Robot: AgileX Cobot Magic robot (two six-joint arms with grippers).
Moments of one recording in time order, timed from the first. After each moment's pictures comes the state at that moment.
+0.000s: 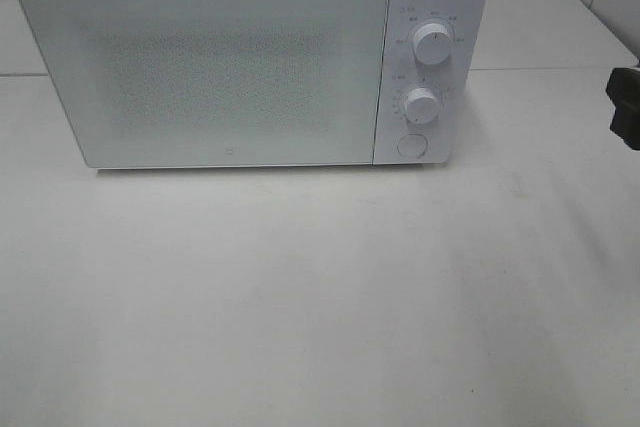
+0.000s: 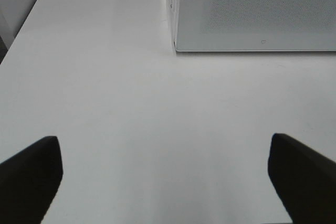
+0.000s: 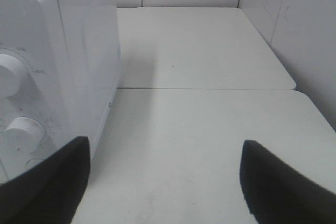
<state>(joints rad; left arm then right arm) 0.08 0.00 -0.52 -0.14 1.09 0.11 0.05 1.13 -0.25 0.14 -0.67 -0.09</state>
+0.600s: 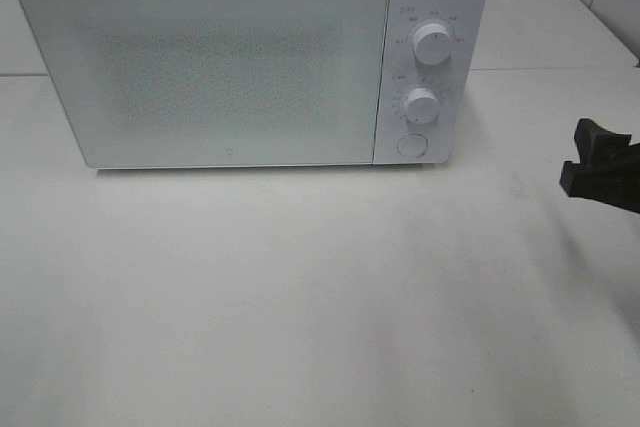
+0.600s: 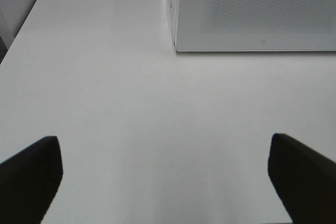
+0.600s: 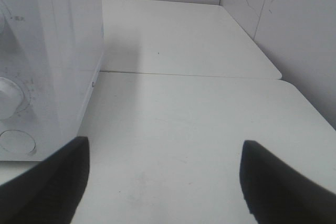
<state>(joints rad) 0.08 0.00 -0.52 -0.14 1.09 0.11 0.31 1.48 -0.14 0.45 -1.17 -0.22</state>
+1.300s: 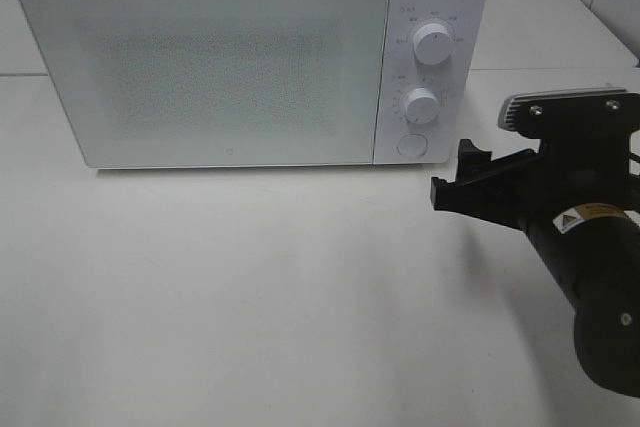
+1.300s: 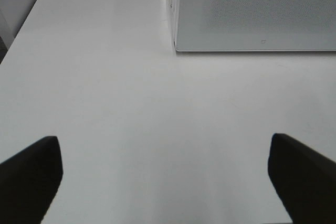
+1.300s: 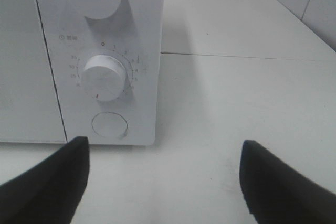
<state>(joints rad) 0.08 0.00 -0.52 -0.14 1.09 0.11 0.77 1.71 -0.35 0.93 -1.21 -0.32</state>
